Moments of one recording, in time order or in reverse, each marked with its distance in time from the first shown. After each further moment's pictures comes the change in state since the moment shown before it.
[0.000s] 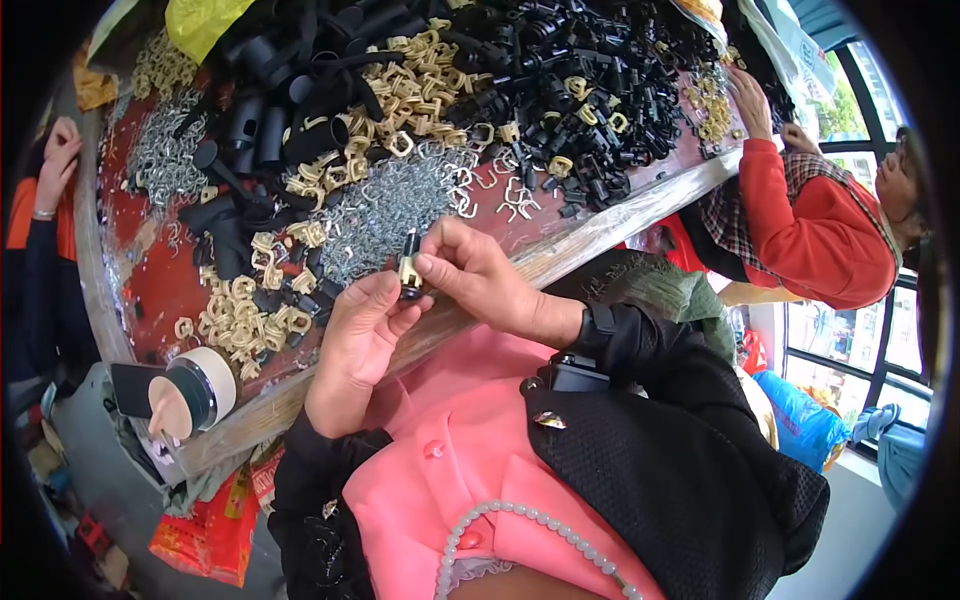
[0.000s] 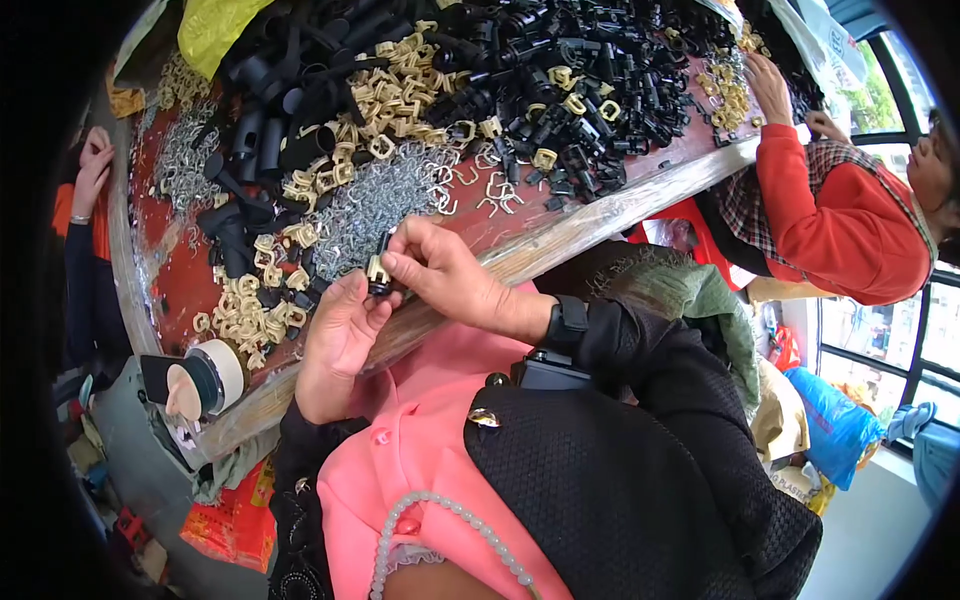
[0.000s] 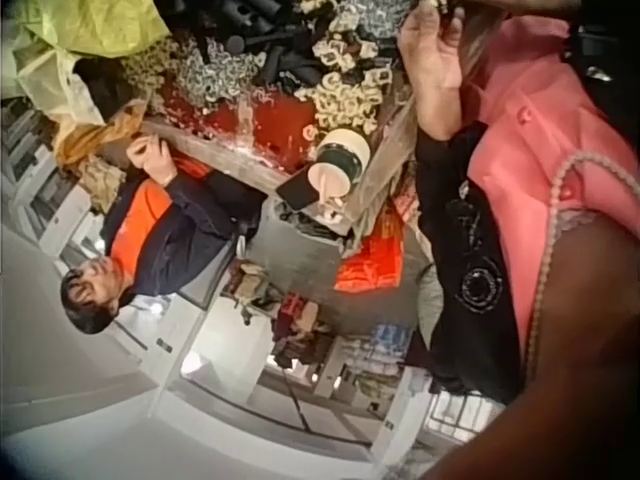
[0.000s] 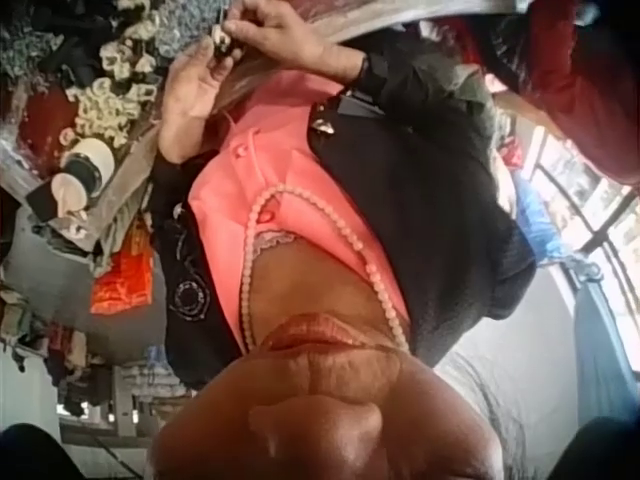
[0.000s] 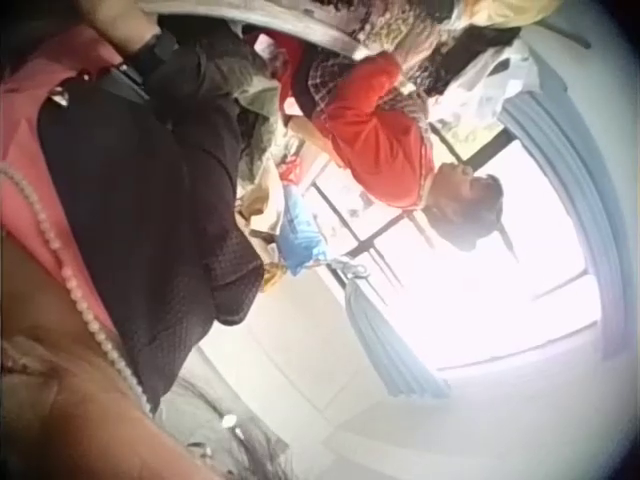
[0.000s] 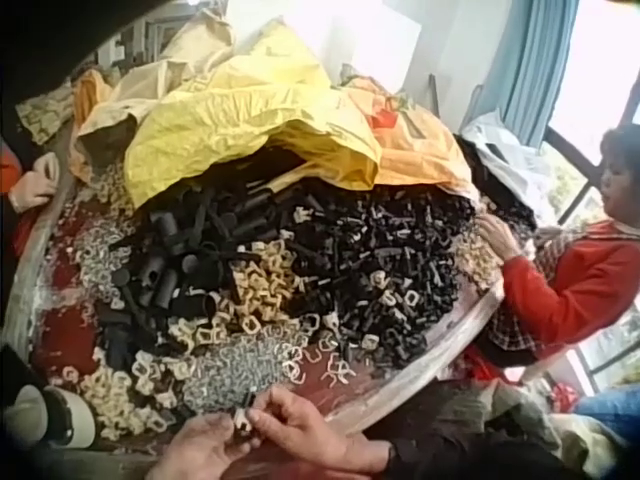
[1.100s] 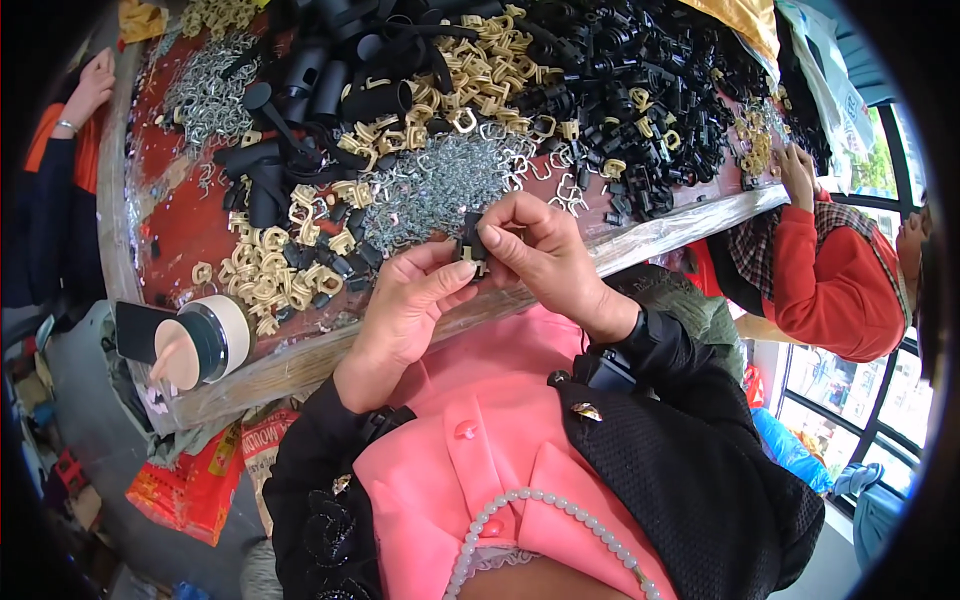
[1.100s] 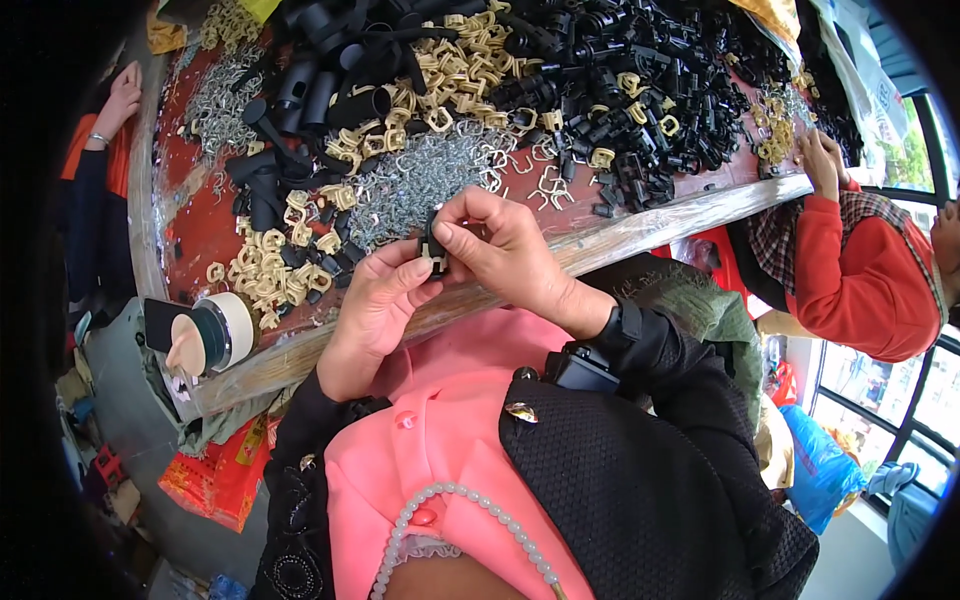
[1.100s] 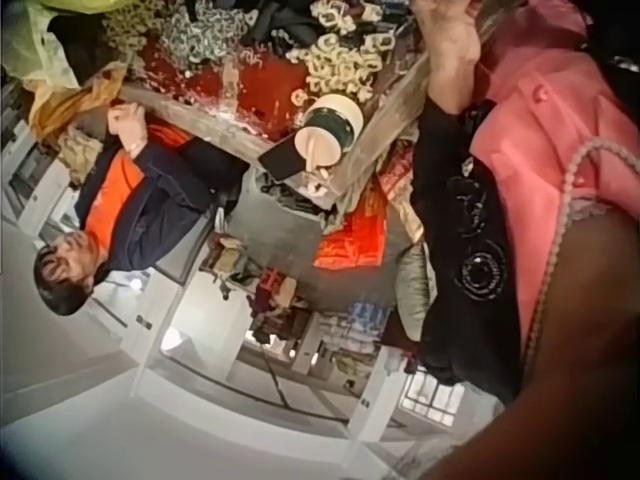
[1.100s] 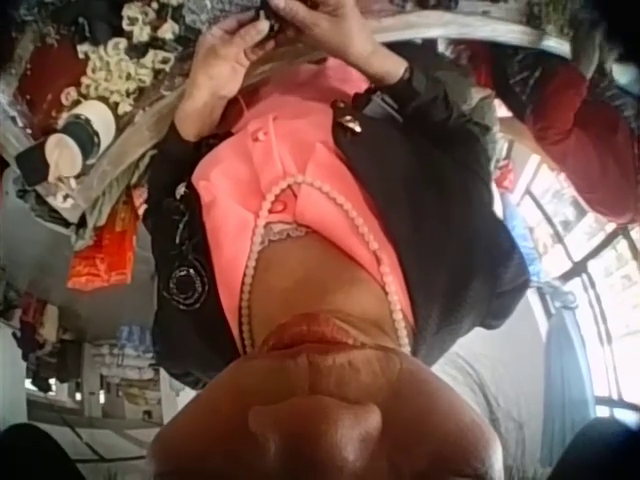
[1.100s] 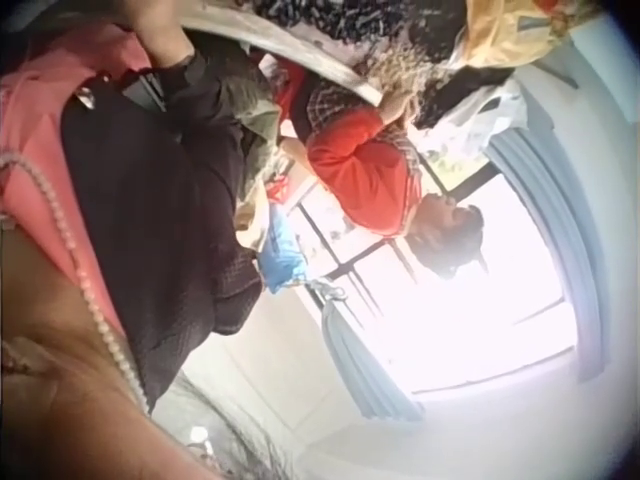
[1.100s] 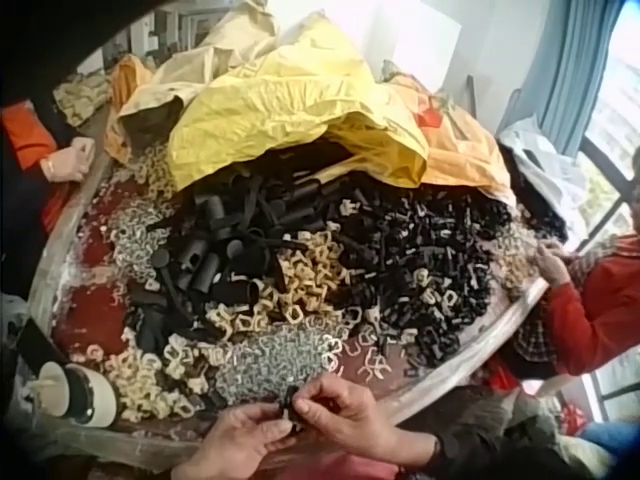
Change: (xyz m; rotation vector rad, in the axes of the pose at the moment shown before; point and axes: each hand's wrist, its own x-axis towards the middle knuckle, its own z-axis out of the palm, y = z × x) left_hand 0.001 -0.008 0.009 0.075 -0.026 0.066; right_hand 0.002 -0.032 -0.008 0.047 -0.066 0.132
